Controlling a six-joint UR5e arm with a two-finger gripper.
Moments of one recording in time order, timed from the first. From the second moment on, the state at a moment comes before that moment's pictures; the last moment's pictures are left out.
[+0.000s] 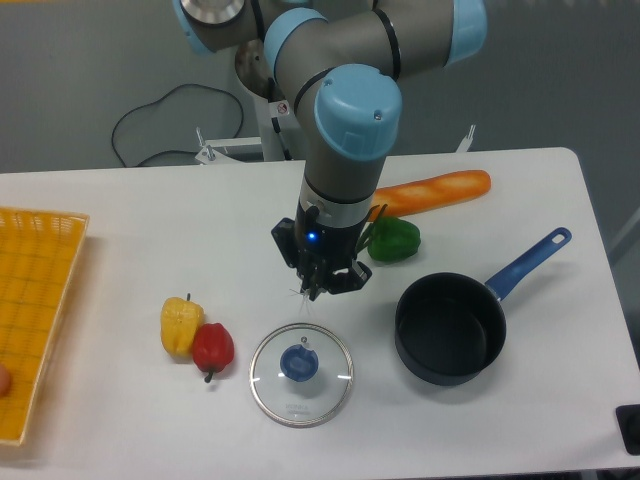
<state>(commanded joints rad) 2.43 -1.88 -1.37 -1.37 1.35 0.97</state>
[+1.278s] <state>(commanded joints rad) 2.49 -1.90 -1.27 -1.23 1.30 0.86</state>
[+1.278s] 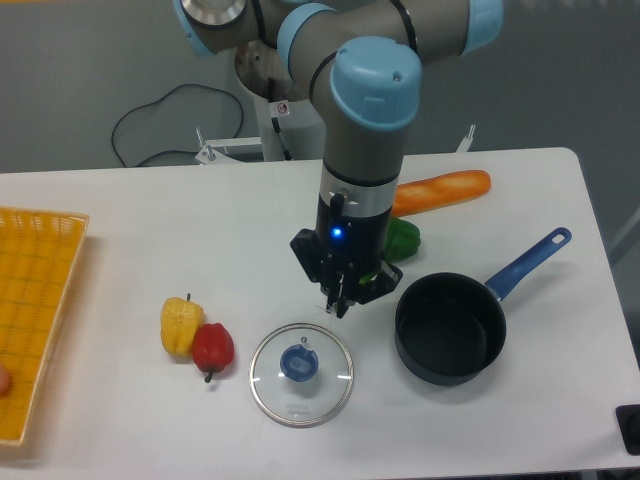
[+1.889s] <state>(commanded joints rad) 2.56 -1.91 -1.20 -1.17 1.23 0.80</state>
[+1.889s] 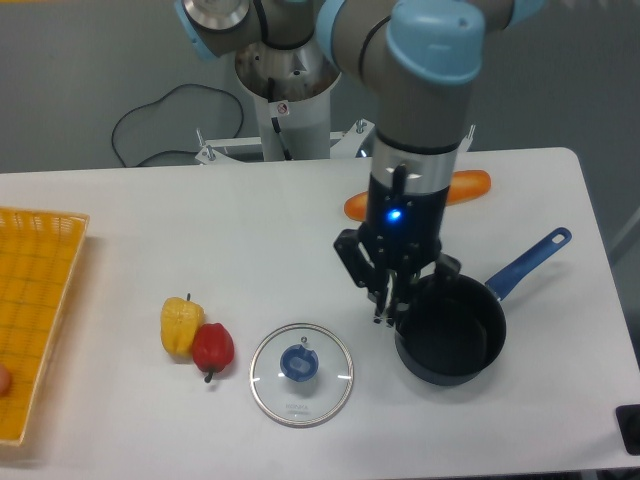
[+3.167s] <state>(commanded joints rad) 2.64 -1.94 -1.24 -0.98 1.23 0.74</state>
